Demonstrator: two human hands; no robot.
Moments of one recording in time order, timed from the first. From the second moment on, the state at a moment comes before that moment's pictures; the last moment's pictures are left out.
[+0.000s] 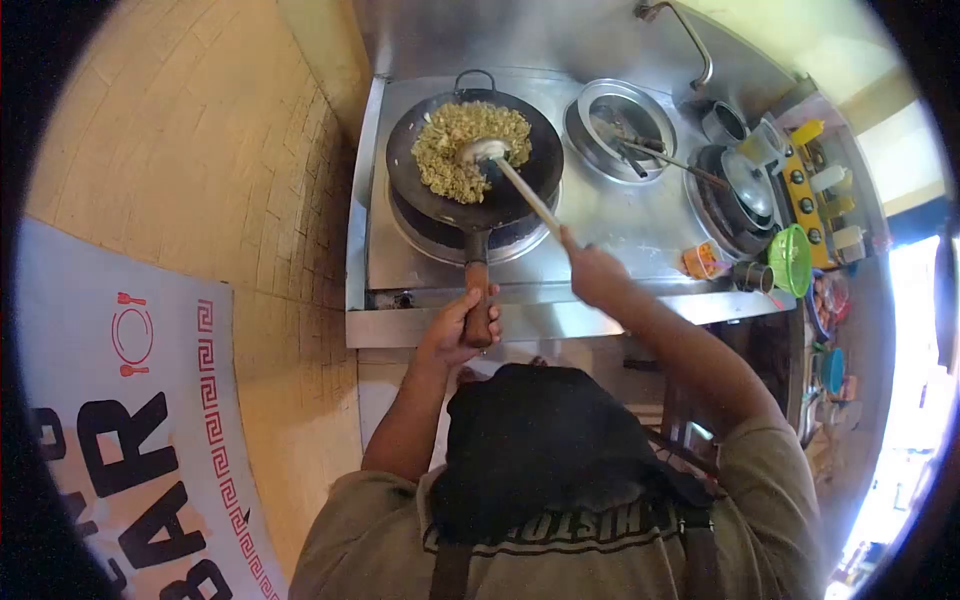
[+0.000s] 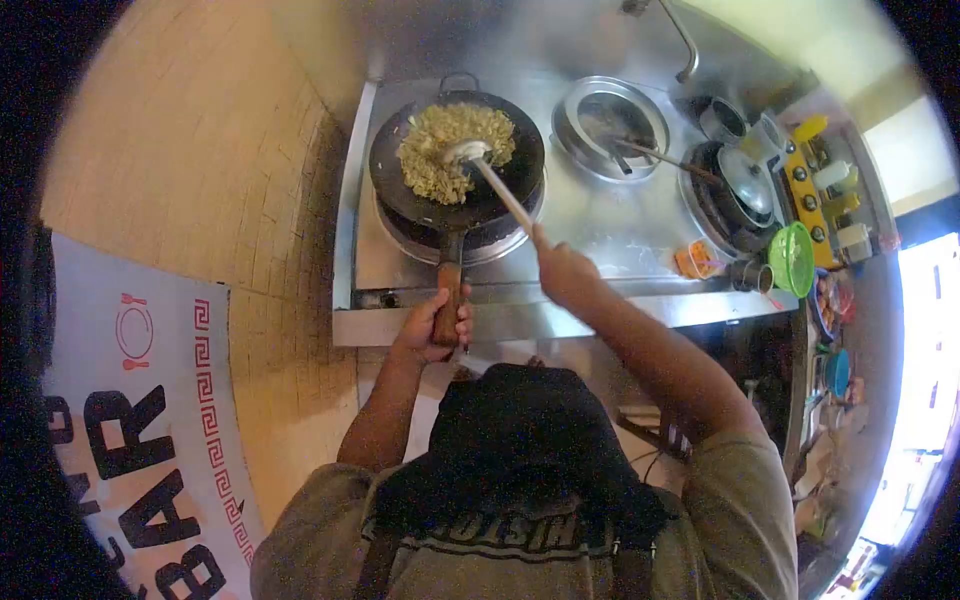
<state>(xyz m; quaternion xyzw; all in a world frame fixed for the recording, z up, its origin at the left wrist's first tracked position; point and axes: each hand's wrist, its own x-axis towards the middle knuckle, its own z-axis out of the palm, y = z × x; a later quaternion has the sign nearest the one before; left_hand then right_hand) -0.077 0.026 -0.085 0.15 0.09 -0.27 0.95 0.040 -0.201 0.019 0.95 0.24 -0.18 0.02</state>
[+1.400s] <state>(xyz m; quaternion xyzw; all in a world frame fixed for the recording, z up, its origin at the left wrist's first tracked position) -0.205 -0.291 -0.328 0.67 0.12 -0.56 0.47 -0.482 -0.819 0.015 0.81 -0.50 0.22 -0.21</state>
